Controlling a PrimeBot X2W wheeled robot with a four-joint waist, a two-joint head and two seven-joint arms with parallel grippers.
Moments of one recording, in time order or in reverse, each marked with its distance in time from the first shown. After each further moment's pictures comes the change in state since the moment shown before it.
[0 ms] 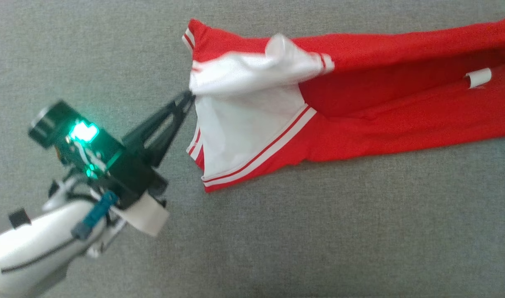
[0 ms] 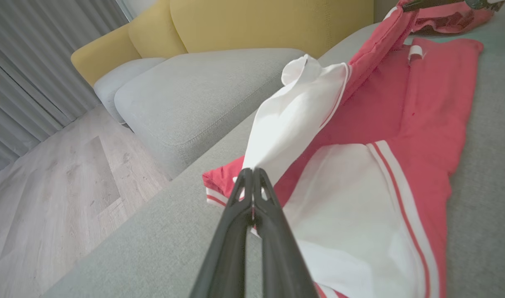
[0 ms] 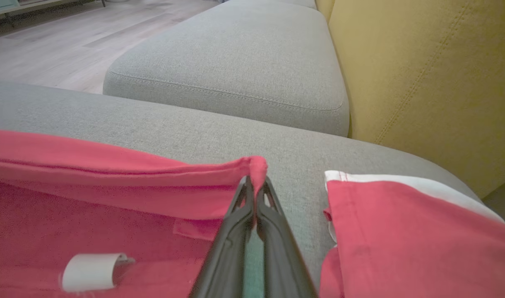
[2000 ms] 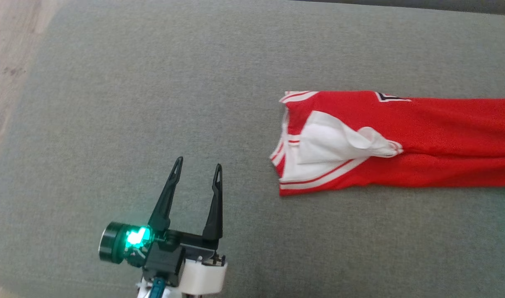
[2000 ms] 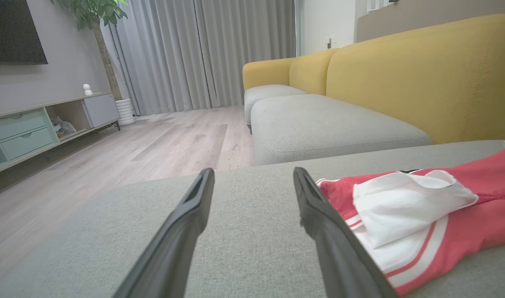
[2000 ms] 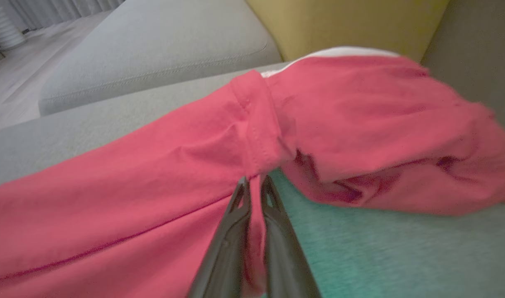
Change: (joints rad) left arm 0.816 -0.680 0.710 0.209 0.399 -0.056 -0.213; right arm 0.412 0.383 -0.764 0.074 -0.270 0.000 0.208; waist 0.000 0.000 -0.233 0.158
